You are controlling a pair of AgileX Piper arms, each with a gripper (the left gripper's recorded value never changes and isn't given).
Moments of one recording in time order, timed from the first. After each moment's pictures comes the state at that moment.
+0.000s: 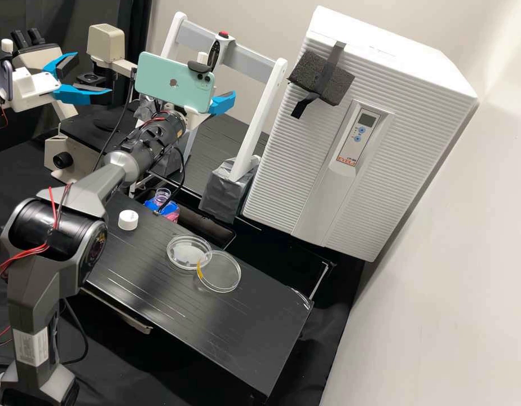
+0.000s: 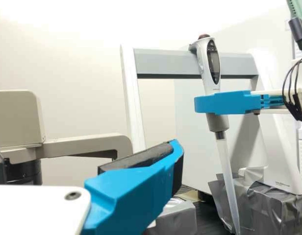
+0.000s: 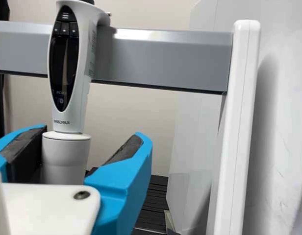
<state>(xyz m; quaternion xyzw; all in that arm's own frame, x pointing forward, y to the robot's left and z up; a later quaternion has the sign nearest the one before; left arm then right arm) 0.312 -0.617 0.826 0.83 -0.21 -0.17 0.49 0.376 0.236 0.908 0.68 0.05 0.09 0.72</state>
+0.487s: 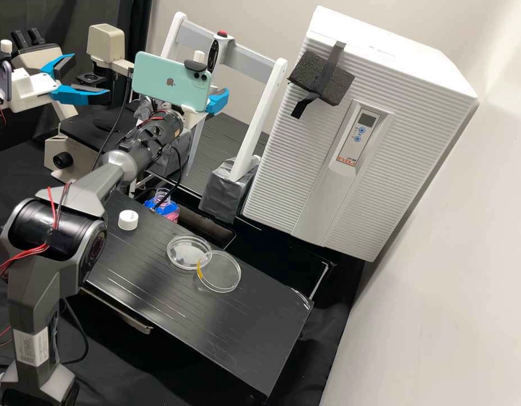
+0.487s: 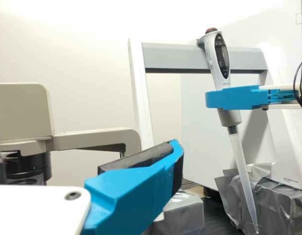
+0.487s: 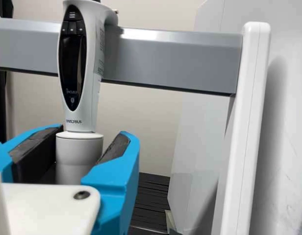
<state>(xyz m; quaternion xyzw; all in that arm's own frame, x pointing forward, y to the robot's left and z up) 0.313 -0.610 0.827 0.83 -0.20 -0.17 0.49 0.374 0.240 0.904 0.68 0.05 0.09 0.72</state>
